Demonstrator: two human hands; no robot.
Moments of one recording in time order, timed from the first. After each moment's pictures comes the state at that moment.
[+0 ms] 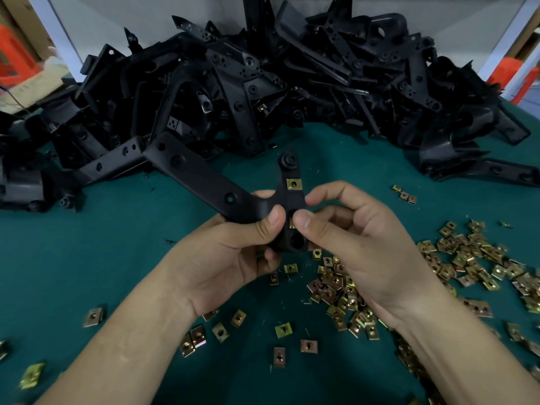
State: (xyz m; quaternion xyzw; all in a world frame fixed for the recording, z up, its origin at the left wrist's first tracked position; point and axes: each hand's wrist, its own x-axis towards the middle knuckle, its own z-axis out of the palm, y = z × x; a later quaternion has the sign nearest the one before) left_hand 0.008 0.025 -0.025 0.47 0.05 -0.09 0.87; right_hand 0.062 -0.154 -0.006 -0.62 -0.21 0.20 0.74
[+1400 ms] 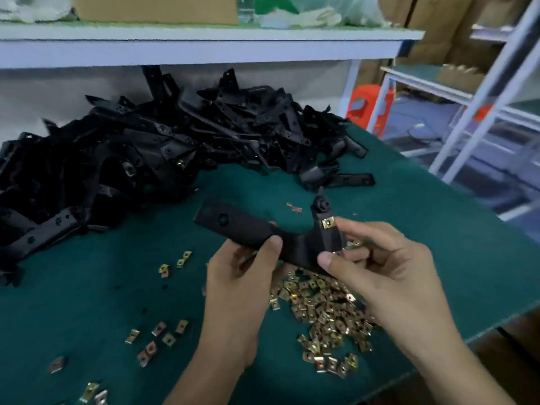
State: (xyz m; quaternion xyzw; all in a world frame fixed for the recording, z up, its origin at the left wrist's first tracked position) left_hand -0.031 -0.108 0.032 0.54 0.08 0.12 0.83; right_hand -0.023 -0.276 0.056 -0.75 -0.11 -0.11 0.64
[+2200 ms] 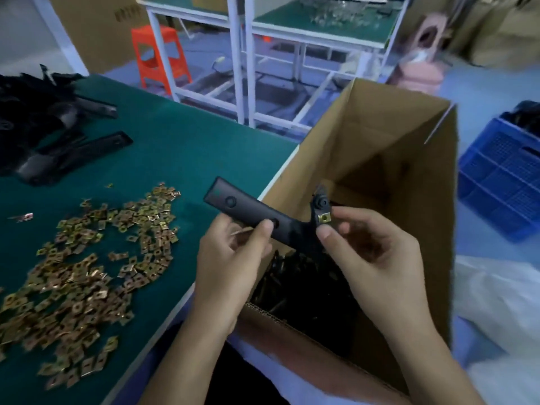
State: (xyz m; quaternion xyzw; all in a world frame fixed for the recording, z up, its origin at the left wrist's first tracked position) left_hand -0.076 -0.375 -0.007 0.64 -0.14 -0.17 0.73; right_hand -0.203 -0.503 0.026 -0.76 0.25 -0.34 0.49
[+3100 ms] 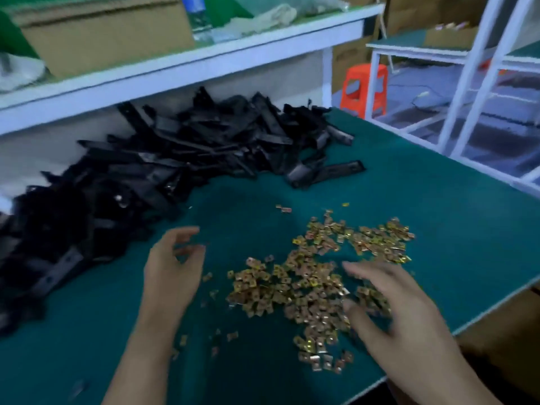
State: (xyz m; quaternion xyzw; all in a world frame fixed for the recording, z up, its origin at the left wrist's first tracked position) left_hand 0.021 -0.029 0.010 0.85 0.12 0.19 0.48; right_hand -0.060 -0.335 0.003 -0.89 -0.07 -0.10 0.43
